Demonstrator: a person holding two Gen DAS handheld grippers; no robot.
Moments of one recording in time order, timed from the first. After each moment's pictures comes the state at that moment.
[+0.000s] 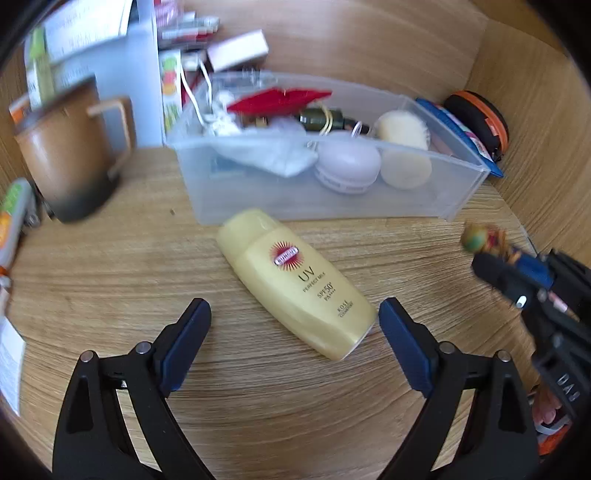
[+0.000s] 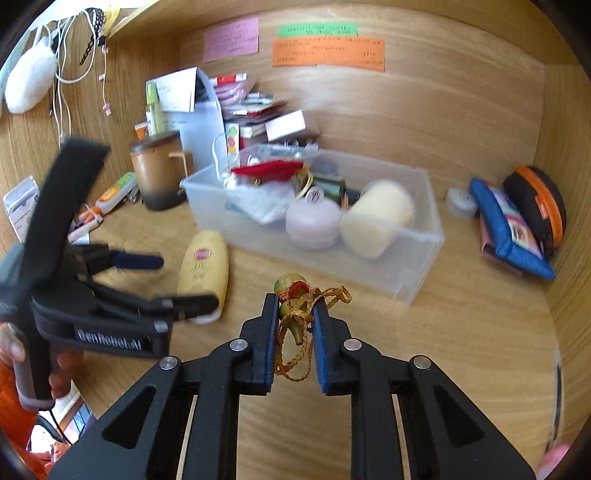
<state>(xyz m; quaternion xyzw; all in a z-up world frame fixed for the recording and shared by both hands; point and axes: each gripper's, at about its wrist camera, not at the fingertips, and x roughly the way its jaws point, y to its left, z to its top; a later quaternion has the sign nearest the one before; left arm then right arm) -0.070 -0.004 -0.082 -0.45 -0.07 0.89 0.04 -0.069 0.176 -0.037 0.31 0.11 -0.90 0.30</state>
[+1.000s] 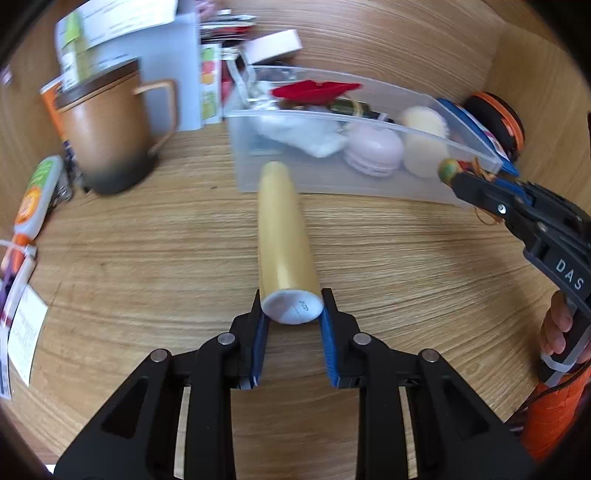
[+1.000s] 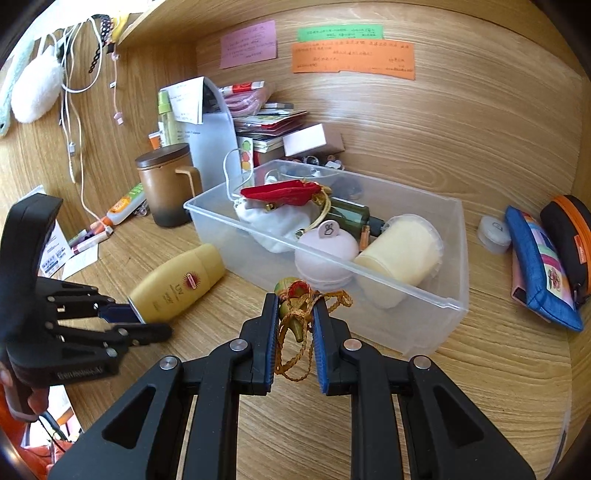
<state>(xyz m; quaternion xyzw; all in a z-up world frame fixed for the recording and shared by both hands) -0.041 -0.016 -0.080 -0.45 -0.07 0.89 -0.01 -0.109 0.162 -0.035 0.30 0.12 -0.88 0.36</state>
